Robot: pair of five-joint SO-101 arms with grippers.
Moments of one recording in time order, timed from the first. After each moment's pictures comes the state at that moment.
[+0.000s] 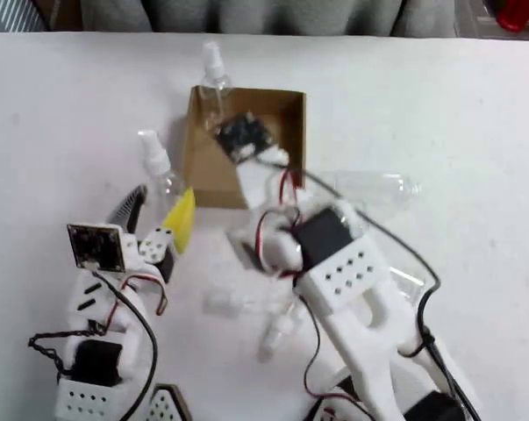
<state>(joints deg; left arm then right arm) 2.9 -103.7 92.1 31.9 8.1 -39.1 -30.7 24.2 75.1 1.0</state>
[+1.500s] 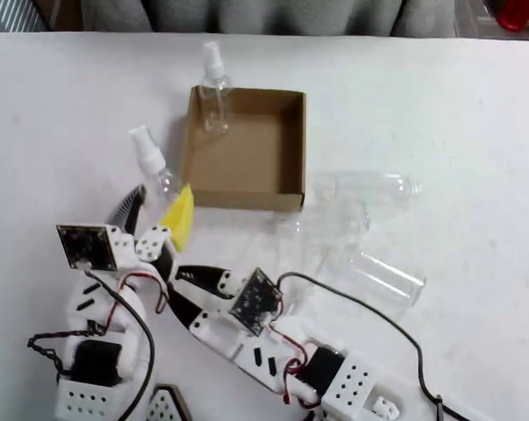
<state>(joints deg) 2.5 -103.7 92.1 31.9 11.9 -61.5 -66.3 94.3 -14.2 1.1</state>
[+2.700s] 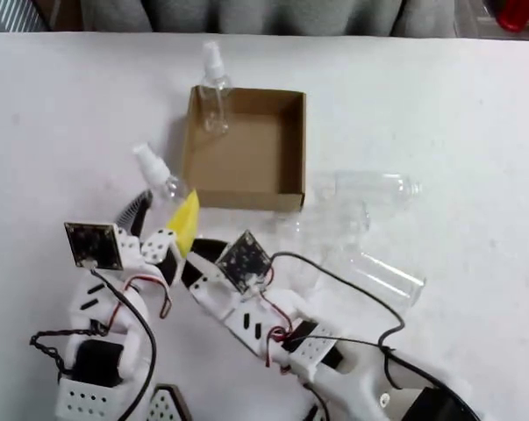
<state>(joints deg) 4.1 -103.7 92.1 34.3 12.0 -50.6 -29.1 85.3 -35.8 1.2</state>
